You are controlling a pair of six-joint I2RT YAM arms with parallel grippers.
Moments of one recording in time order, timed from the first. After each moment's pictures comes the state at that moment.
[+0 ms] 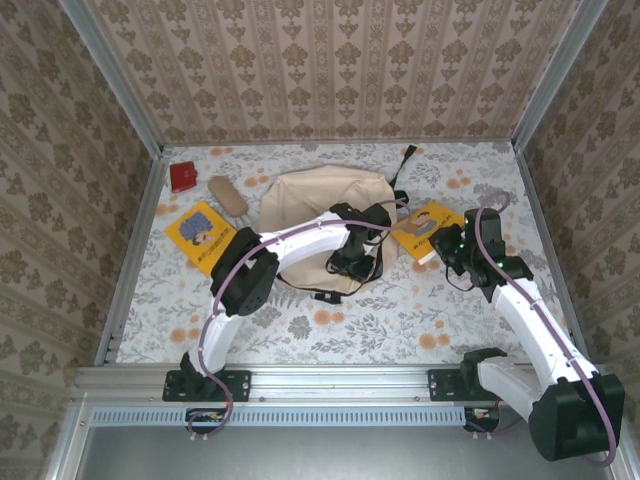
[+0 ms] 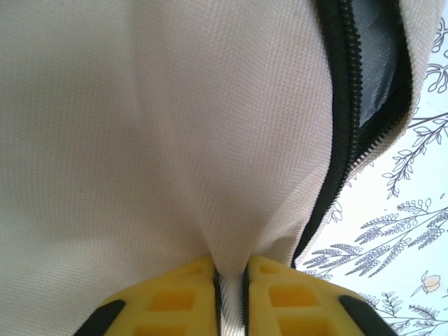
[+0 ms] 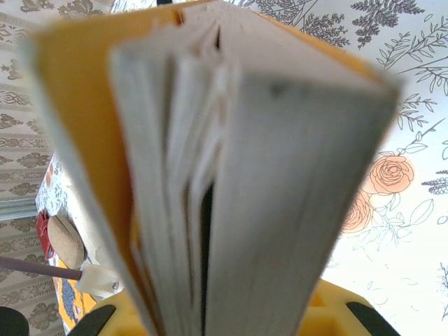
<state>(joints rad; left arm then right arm) -0.97 2.17 1.76 -1.07 0.12 -0.41 0.09 0.98 0.71 -0.47 -0.14 0.99</state>
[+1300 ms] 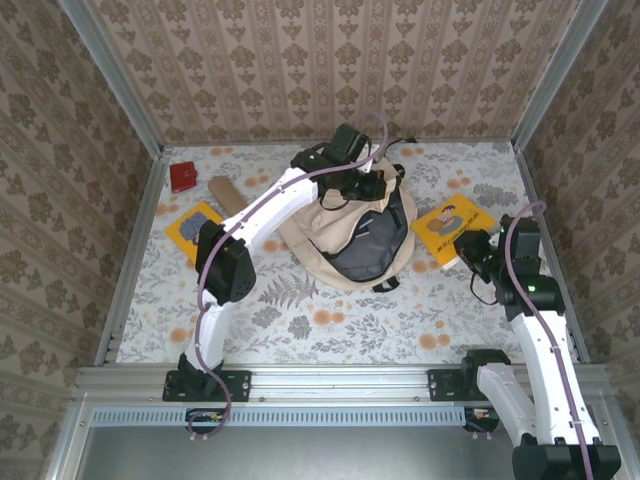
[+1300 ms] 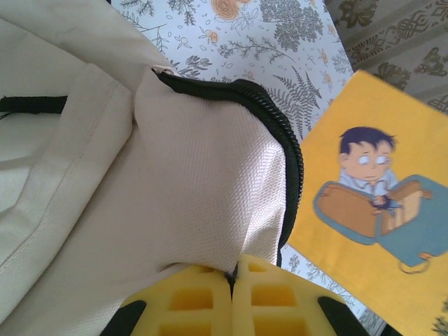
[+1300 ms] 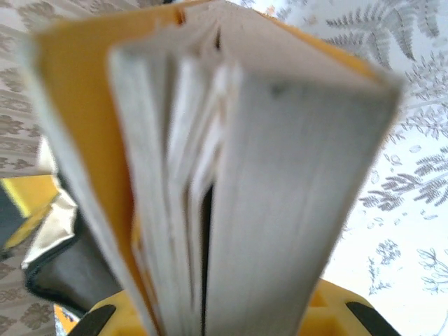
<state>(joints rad) -0.77 2.15 2.13 -0.78 0.37 -0.46 -0.07 0.74 0.80 -0.70 -0.20 0.81</state>
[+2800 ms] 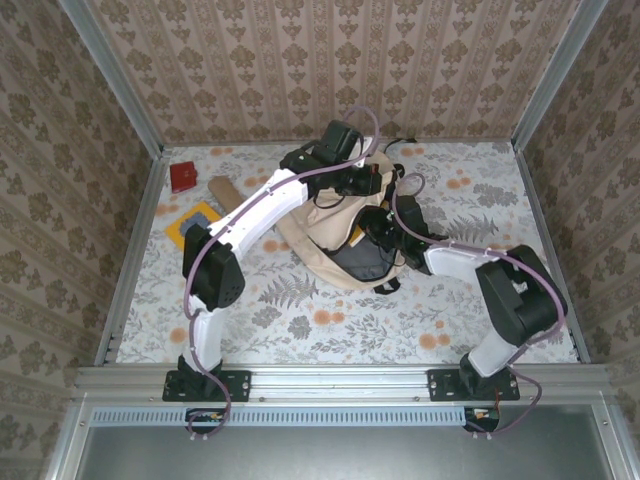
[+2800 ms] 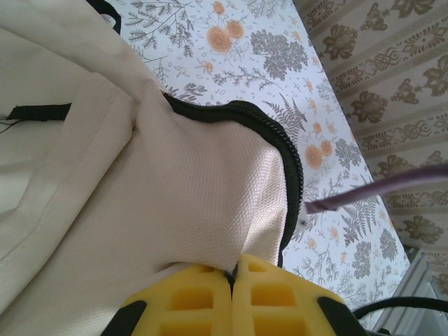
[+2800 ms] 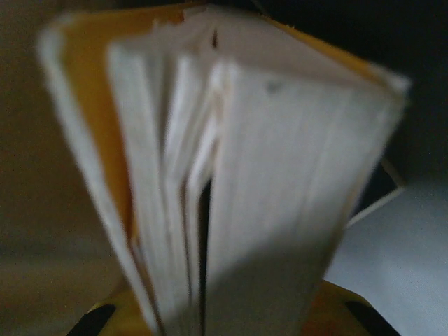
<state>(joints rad) -0.76 2.05 2.03 -0.71 0.35 -0.50 0.42 1.66 0.81 0.32 -0.18 1.16</state>
